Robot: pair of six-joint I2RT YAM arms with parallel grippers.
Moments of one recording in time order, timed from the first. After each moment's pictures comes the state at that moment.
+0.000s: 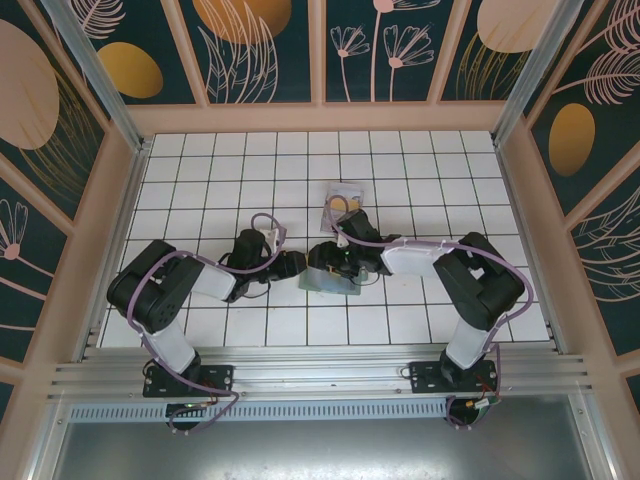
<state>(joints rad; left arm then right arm) -0.53 1.76 0.49 0.64 0.51 -0.80 0.72 1.74 0.86 0.00 -0.43 0.87</state>
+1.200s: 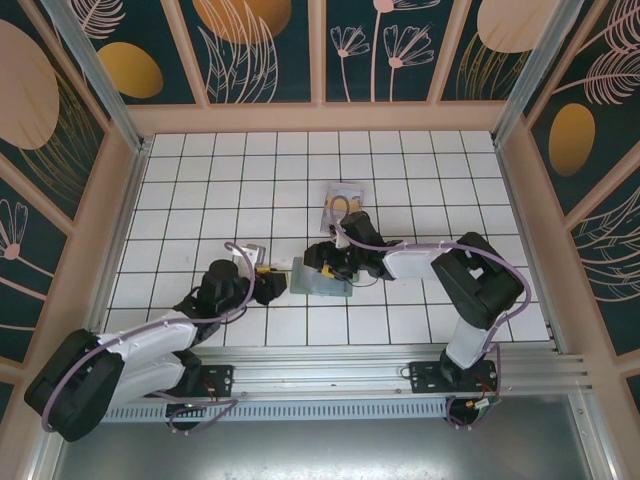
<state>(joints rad) -0.63 1.07 0.20 0.42 0.23 -0.49 0.71 1.74 0.80 0.17 -0.55 0.95</state>
